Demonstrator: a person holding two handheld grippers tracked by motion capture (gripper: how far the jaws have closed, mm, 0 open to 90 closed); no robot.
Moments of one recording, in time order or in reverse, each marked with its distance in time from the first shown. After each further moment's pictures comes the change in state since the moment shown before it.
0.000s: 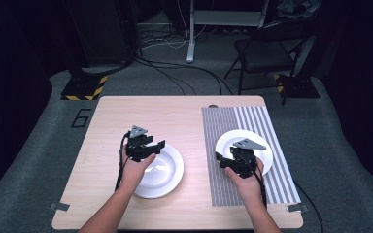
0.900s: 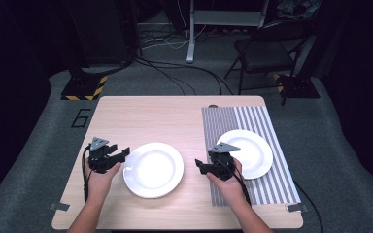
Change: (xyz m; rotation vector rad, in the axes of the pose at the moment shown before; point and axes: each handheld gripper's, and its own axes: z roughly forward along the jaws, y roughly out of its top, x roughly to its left) left arm 0.080 -0.044 -0.062 -0.028 0.155 -0.054; right arm 0.041 -0.010 0.044 0.055 0.141 -0.124
